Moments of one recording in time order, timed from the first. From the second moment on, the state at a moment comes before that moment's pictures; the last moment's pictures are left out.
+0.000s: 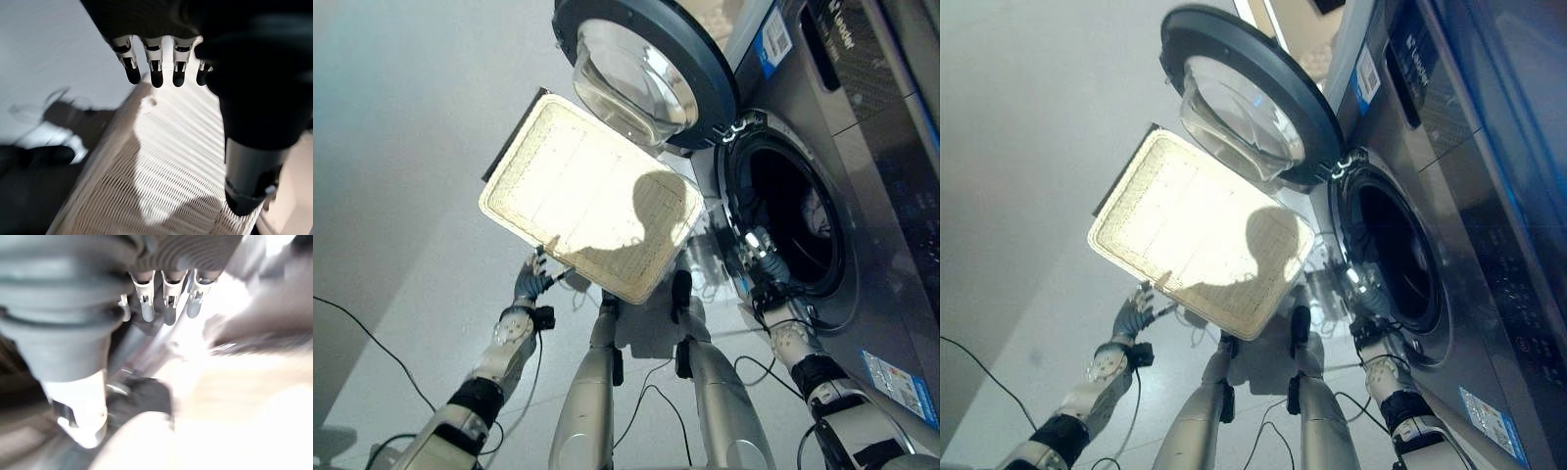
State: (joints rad) left arm -0.26 0.36 -0.26 0.73 -0.70 -0.21 0.10; right arm -0.42 -0.35 0.24 0.89 0.75 -0.25 0.11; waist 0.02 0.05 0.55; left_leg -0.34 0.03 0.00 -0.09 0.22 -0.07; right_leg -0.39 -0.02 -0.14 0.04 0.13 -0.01
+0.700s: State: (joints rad) left arm 0.04 0.20 -0.23 1.24 -0.44 -0.13 -0.27; right arm -0.06 -0.25 0.27 1.30 0.18 0.04 0.20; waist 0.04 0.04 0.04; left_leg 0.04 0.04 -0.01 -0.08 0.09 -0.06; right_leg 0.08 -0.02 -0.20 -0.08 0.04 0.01
